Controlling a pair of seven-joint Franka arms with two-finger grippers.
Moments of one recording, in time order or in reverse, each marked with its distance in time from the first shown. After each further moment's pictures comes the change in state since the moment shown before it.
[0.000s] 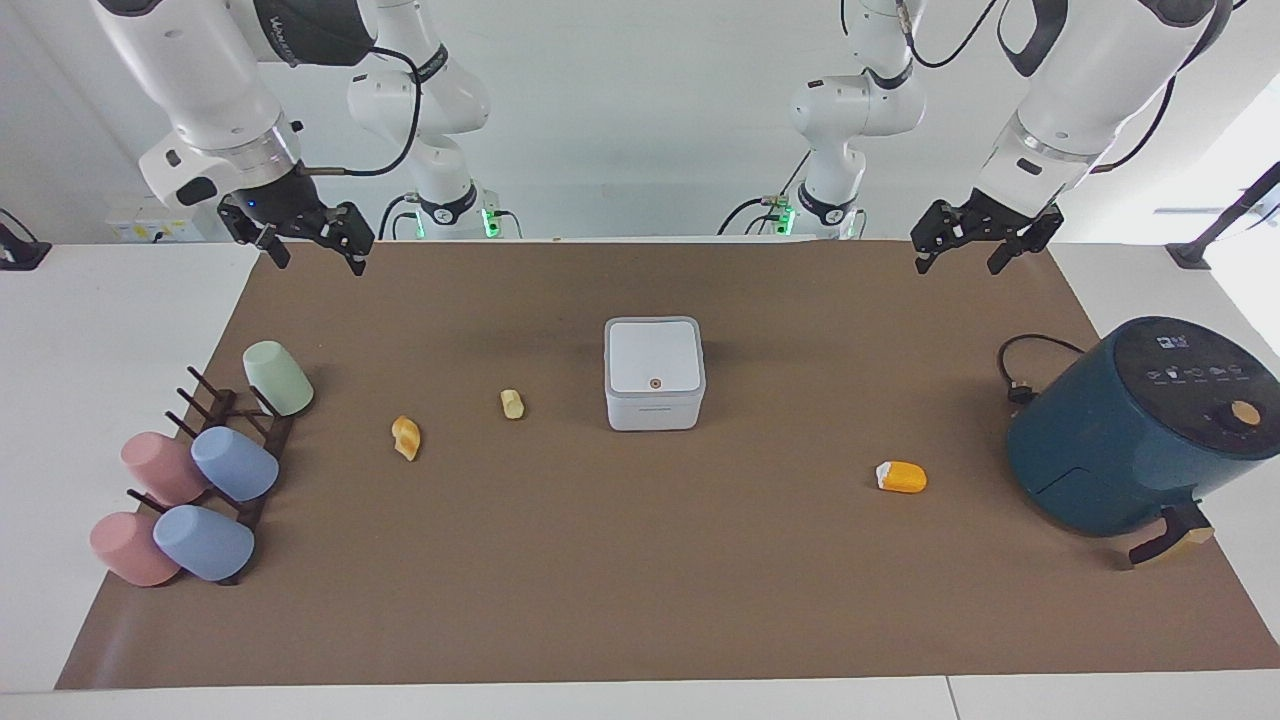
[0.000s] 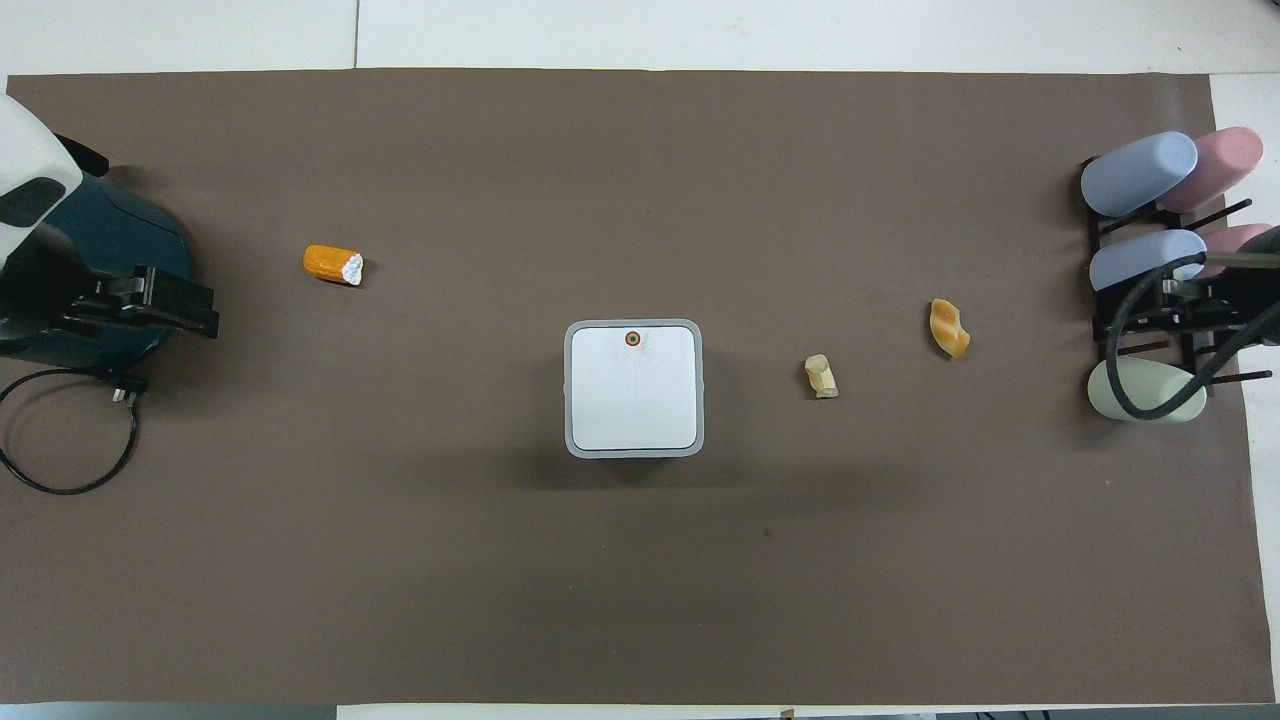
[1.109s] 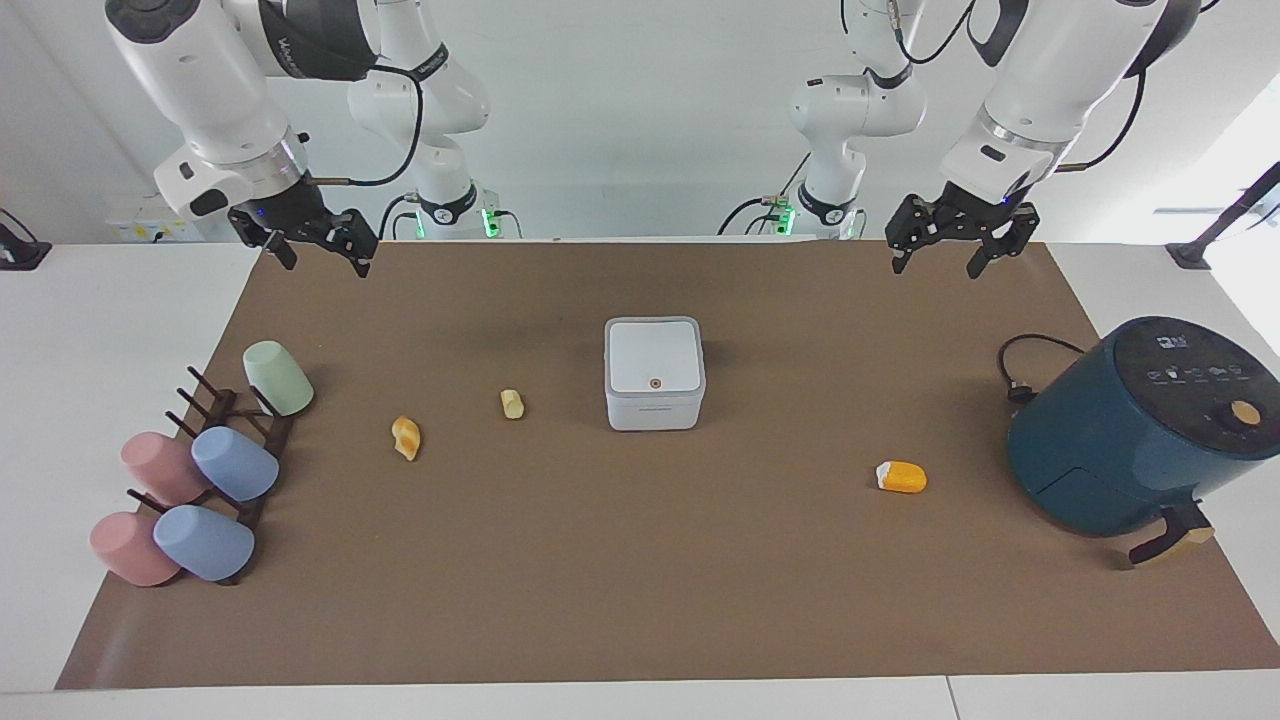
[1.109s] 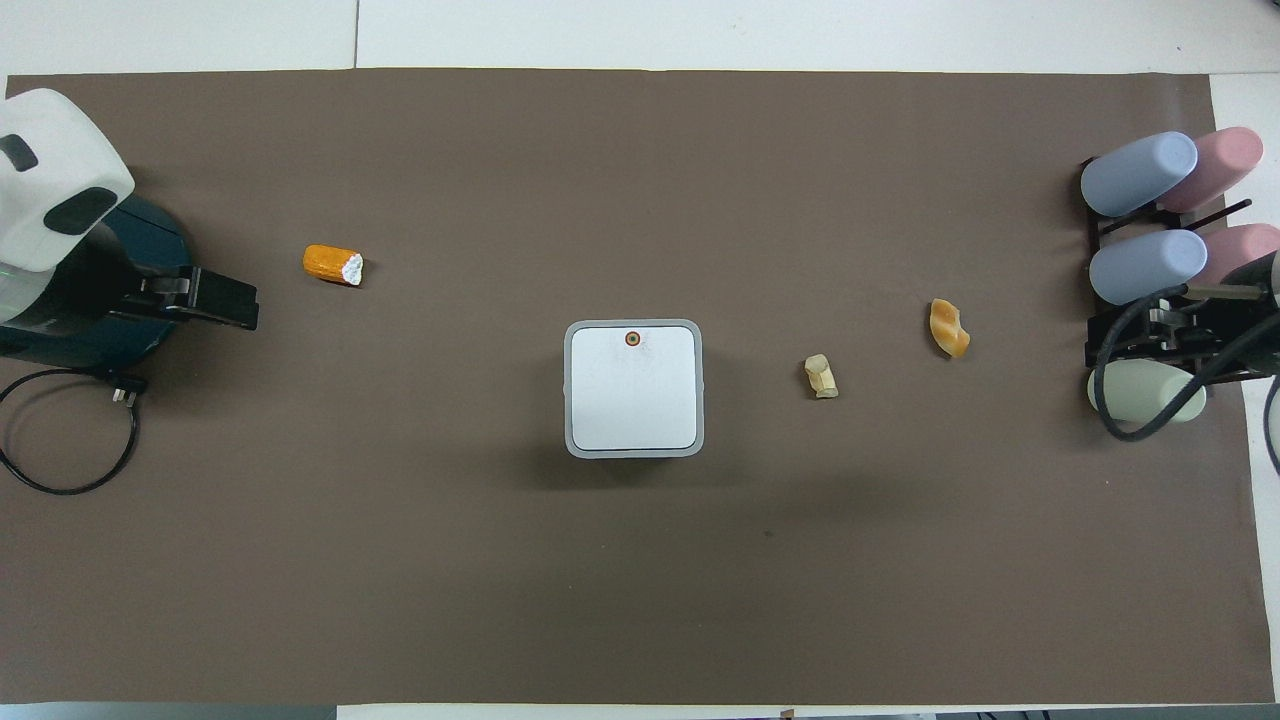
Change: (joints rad) left arm -0.078 -0.014 -0.010 -0.021 -0.009 0.102 -0.027; right arm -0.003 -0.062 -0.009 -0.161 0.000 0.116 -0.009
